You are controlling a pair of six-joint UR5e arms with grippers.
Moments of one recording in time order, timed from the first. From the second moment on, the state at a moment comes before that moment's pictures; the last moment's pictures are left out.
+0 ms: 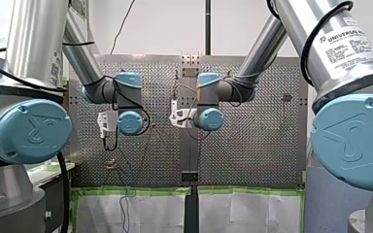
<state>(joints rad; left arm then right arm) -0.45 -1.70 -2.35 -2.13 -2.23 -1.58 2.39 -1.10 1.84 -0.75 1.71 1.58</state>
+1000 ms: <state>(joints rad) -0.30 -1.57 -2.27 -2.27 -2.18 -1.58 2.42 -1.09 1.60 -0.49 1.61 1.65</state>
